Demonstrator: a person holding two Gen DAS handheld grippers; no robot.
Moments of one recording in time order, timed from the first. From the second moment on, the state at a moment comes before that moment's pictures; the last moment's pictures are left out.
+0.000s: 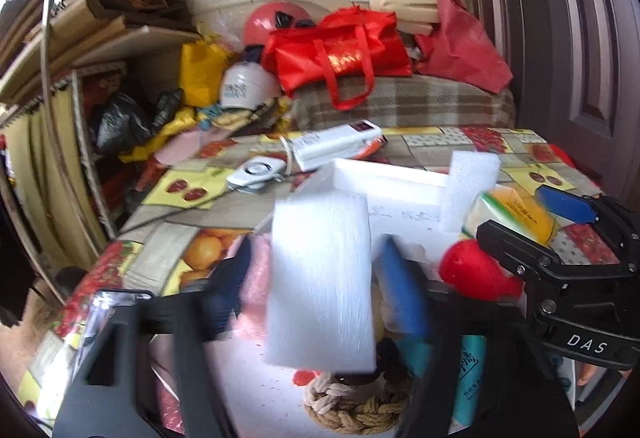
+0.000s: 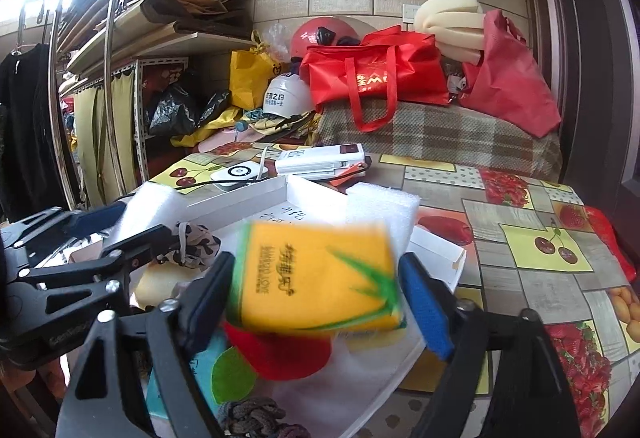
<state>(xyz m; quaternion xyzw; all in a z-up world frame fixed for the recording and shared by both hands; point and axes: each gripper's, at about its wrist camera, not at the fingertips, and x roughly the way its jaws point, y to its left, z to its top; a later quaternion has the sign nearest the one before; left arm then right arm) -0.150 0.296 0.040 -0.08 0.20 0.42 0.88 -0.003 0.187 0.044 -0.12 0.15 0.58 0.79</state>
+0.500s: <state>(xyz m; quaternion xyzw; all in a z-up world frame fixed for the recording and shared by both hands) -0.171 0.291 0.044 -0.08 0.15 0.47 0.87 -0.003 0.176 0.047 -0.09 0.13 0.58 0.80</state>
